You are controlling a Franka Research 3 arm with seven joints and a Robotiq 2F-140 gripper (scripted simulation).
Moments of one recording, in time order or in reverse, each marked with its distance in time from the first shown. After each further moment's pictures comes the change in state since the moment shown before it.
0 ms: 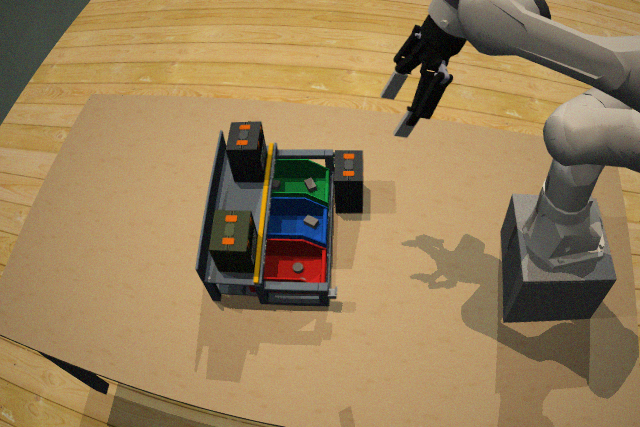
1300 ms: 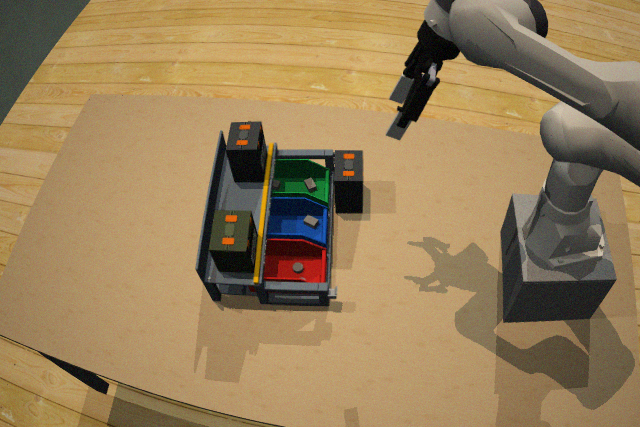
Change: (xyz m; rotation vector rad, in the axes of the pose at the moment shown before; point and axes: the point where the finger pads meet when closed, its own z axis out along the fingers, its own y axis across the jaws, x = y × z) arm 0.001 0.004 0.002 0.050 0.046 0.324
